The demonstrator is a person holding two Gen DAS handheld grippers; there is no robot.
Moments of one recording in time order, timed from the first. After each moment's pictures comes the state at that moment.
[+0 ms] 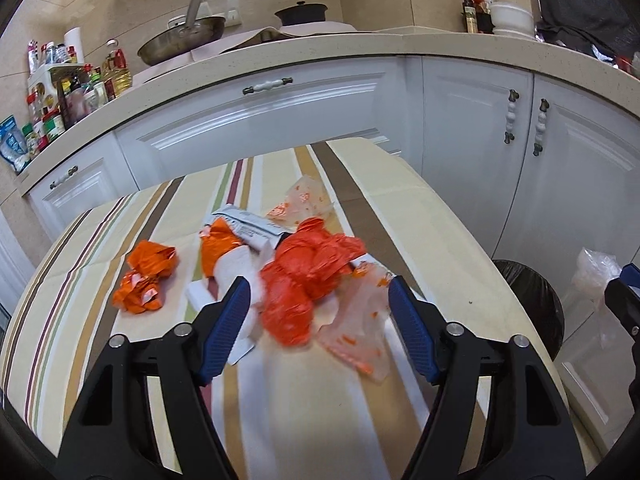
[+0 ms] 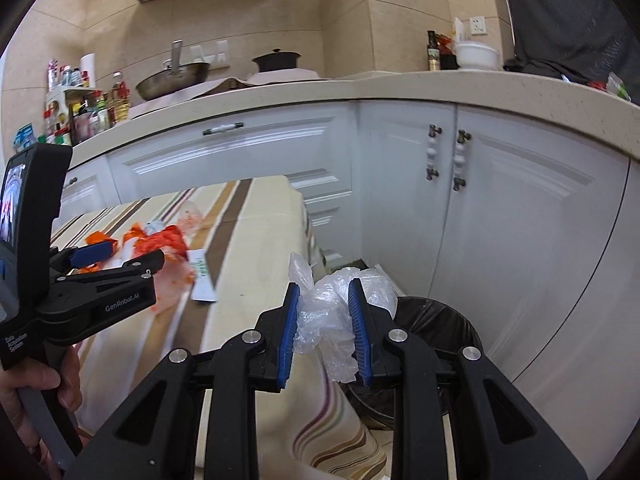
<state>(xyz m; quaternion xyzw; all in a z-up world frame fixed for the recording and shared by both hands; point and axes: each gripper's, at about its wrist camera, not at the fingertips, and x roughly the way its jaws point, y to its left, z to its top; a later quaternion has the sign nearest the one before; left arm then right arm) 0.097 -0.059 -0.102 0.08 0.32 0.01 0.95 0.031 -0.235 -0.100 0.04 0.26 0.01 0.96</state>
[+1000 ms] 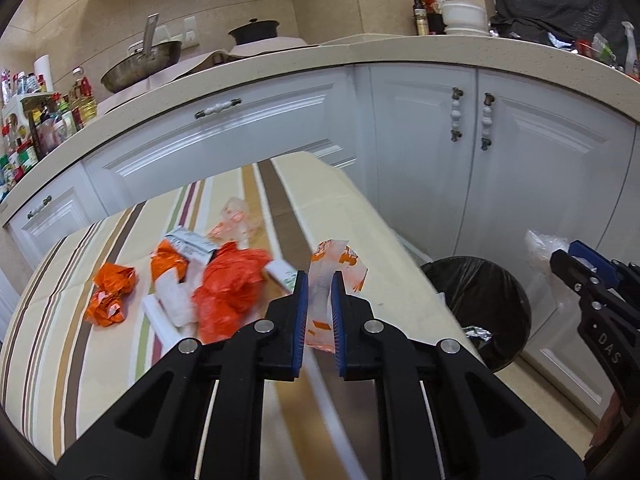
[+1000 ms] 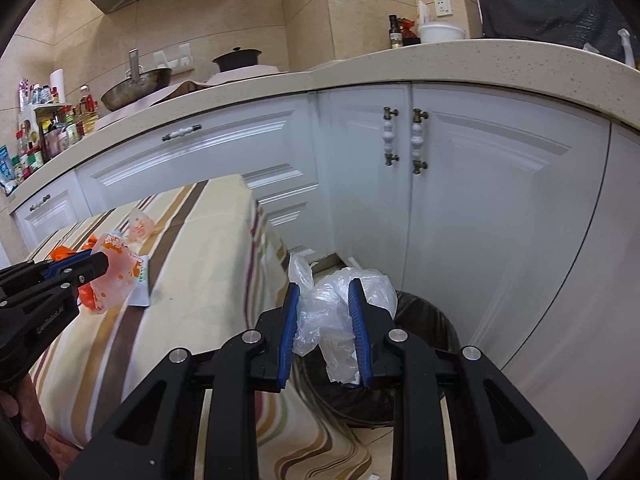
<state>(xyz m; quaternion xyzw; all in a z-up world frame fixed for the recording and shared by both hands) 0.075 -0.112 -0.090 0.10 0.30 -0.05 0.95 0.044 -0.287 -0.114 0.06 0.27 -0.03 0.96</state>
